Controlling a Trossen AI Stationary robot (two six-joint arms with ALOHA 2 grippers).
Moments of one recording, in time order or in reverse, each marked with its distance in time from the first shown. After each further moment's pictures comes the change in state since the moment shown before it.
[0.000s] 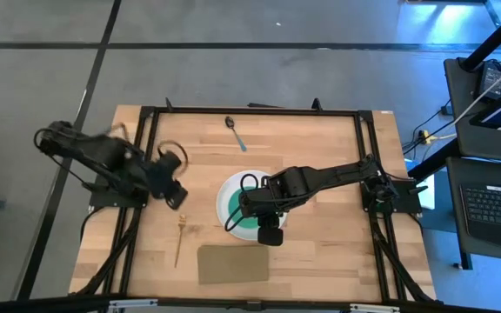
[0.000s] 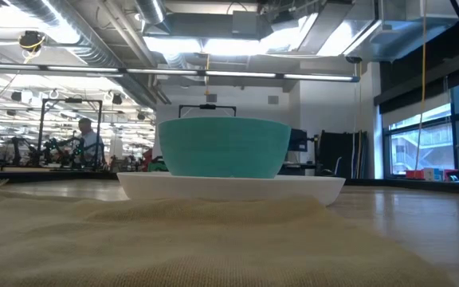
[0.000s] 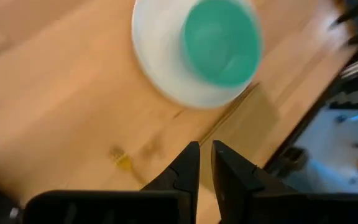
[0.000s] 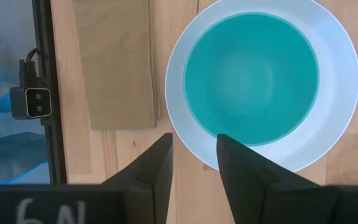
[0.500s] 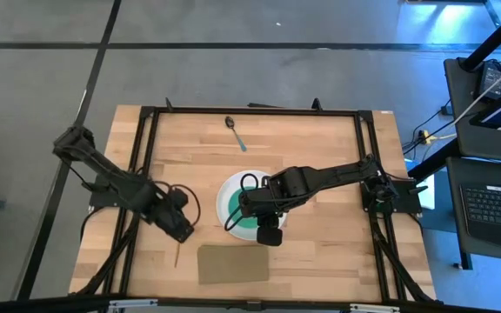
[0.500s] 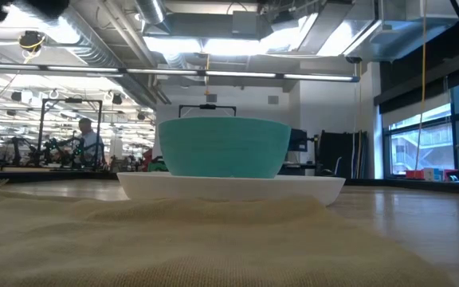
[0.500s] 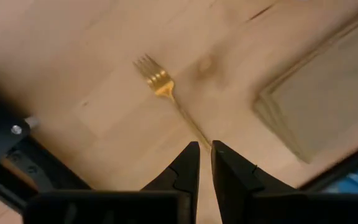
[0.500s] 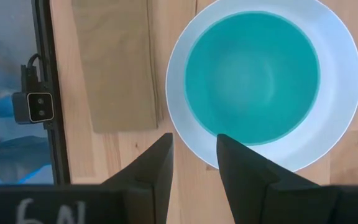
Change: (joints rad) left arm -0.190 0.198 -0.274 0.103 0.164 -0.241; right arm 0.003 0.000 0.000 0.003 0.000 0.028
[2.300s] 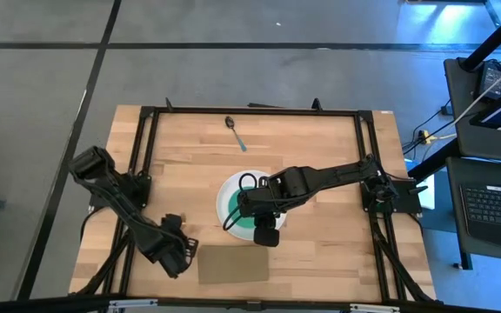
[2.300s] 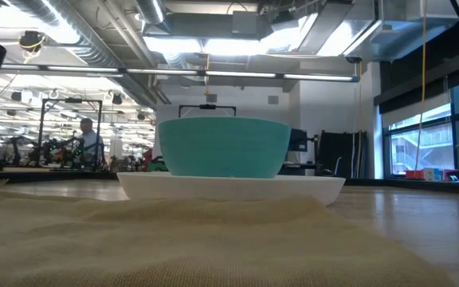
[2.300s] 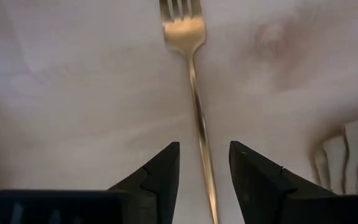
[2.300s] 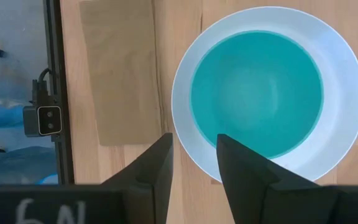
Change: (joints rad) left arm -0.238 0.324 -0.123 0.275 -0.120 -0.680; right arm 0.000 0.000 0.000 0.053 0.000 0.000
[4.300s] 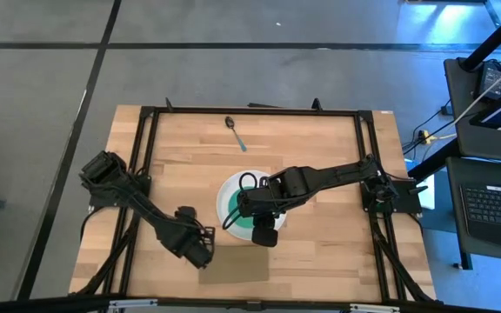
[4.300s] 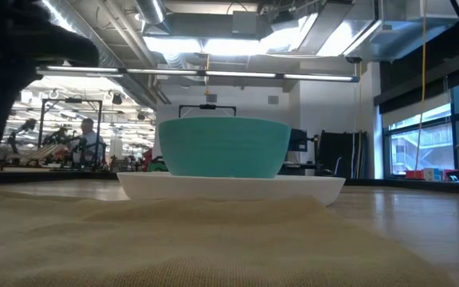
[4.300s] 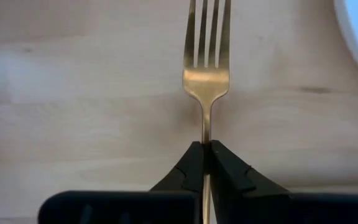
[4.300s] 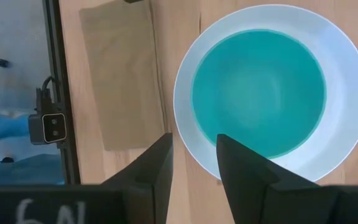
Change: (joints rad) left arm 0.177 0.110 0.206 -0.191 -0.055 0.010; right arm 0.000 0.000 0.000 0.008 0.000 0.047
